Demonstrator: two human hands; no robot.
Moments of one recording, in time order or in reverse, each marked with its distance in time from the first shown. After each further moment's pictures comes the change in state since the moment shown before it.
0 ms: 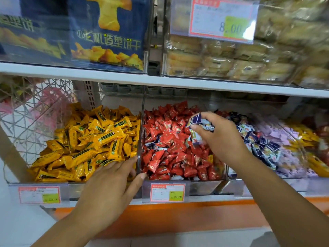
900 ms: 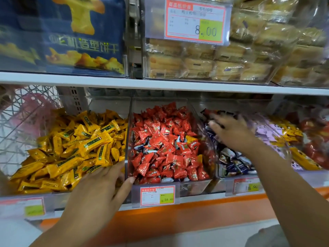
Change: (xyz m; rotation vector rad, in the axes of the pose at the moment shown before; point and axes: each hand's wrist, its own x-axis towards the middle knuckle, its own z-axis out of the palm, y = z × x) left_hand 0.003 0.002 -0.004 -0.058 -0.044 -0.024; right_hand 0.023 0.073 -0.037 -0.441 -0.155 0.355
